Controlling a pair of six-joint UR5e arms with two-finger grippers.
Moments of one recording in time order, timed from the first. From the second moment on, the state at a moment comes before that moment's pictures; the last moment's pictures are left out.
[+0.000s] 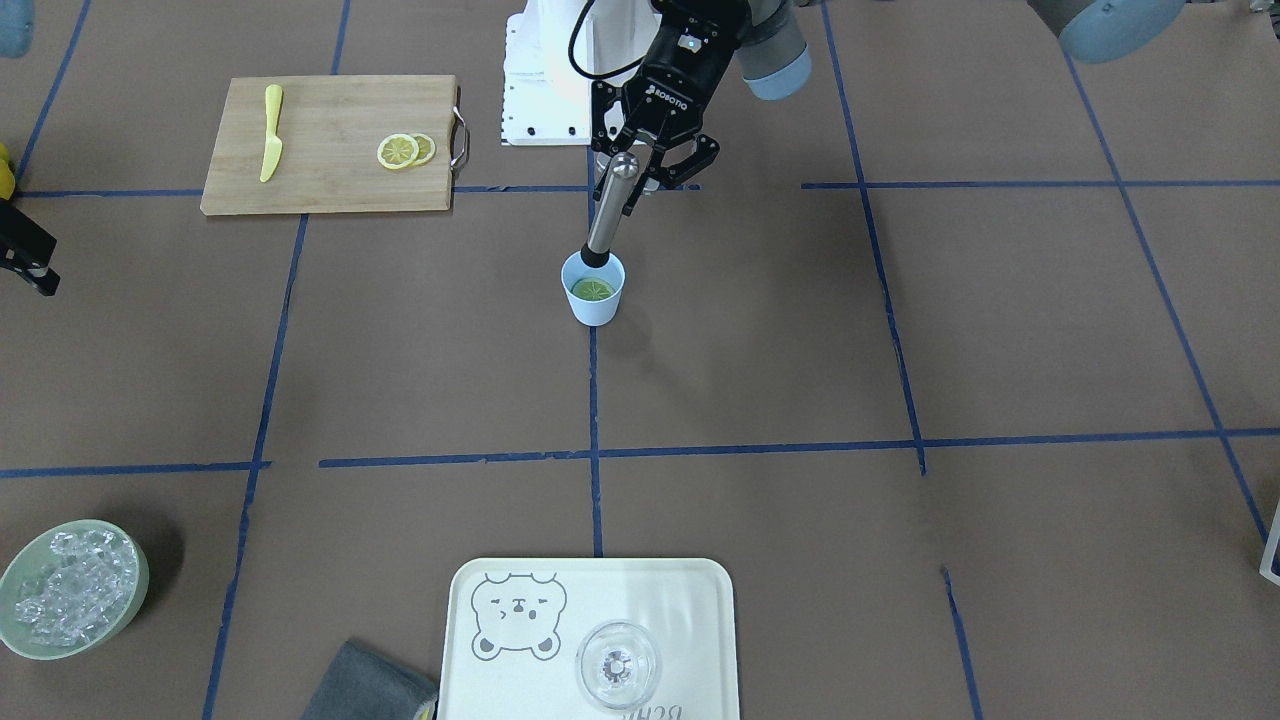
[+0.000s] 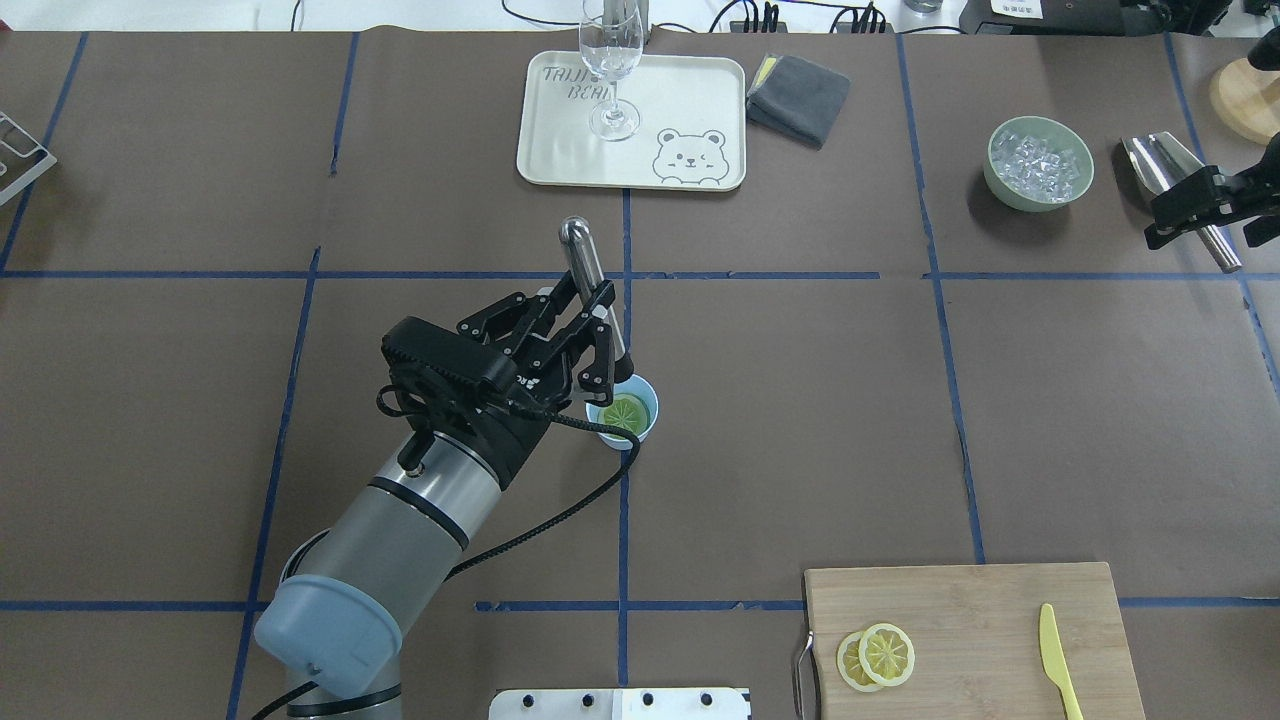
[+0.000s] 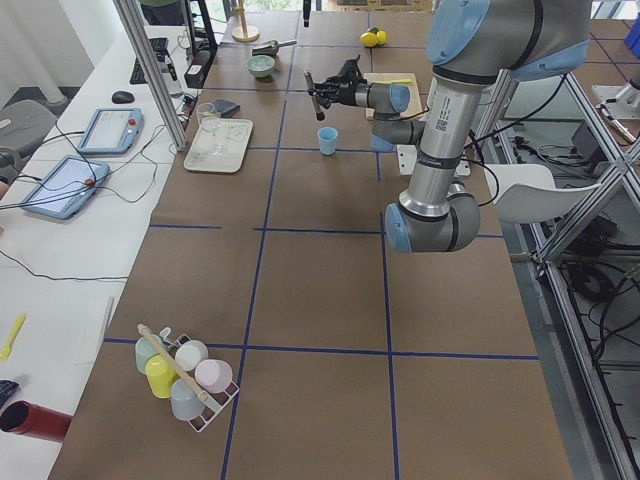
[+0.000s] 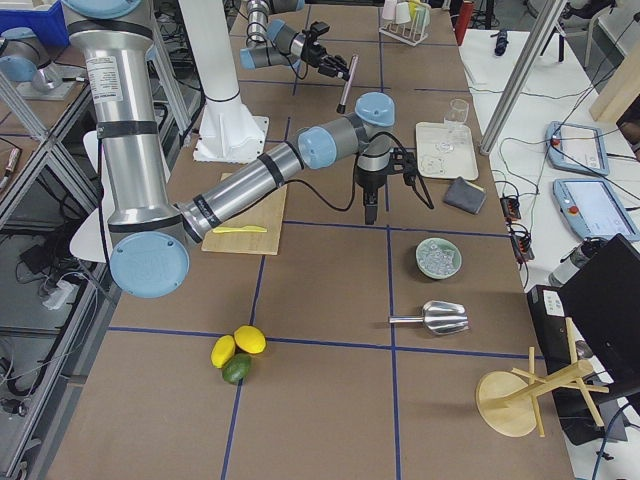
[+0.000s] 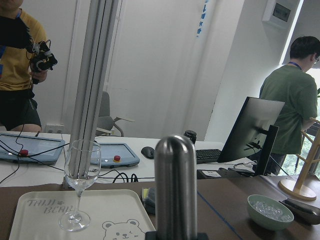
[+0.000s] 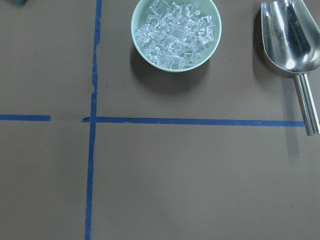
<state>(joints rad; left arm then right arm) -0.18 -2.09 -1.77 -2.72 -0.71 -0.64 1.20 -1.45 2.03 -1.75 2.23 0.53</state>
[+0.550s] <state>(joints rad) -0.17 -2.11 -1.71 -2.73 -0.71 -0.57 1.20 -1.45 2.03 -1.75 2.23 0.53</state>
